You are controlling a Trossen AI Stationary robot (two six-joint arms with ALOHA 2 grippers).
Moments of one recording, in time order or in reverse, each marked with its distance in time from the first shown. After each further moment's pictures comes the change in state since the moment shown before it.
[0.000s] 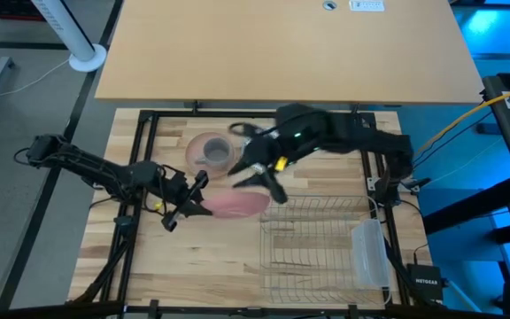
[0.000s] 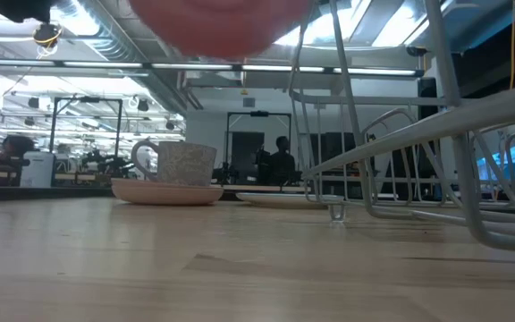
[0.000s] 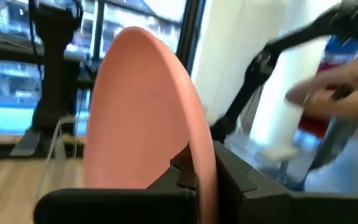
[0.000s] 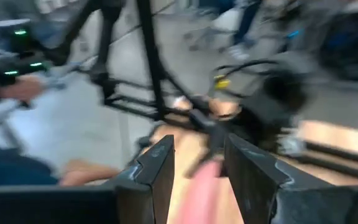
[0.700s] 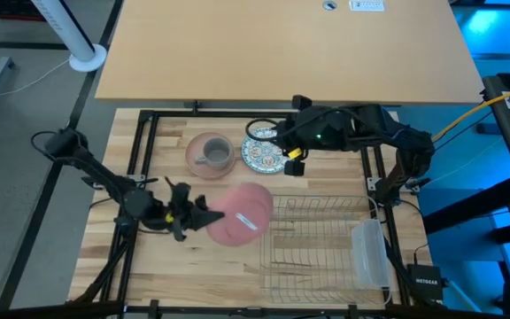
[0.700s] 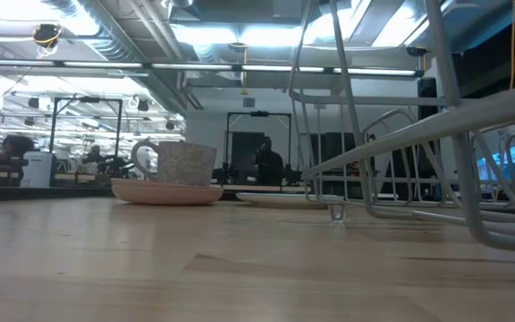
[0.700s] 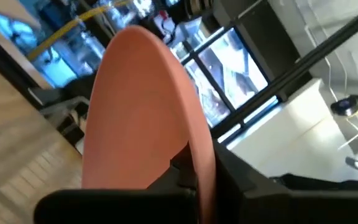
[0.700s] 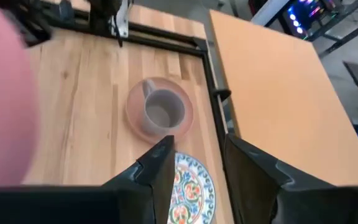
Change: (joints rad) left arm -0.368 0.257 0.199 0.173 -0.822 -0.571; right arm 0.001 -0.123 -0.015 -0.465 0.724 -0.091
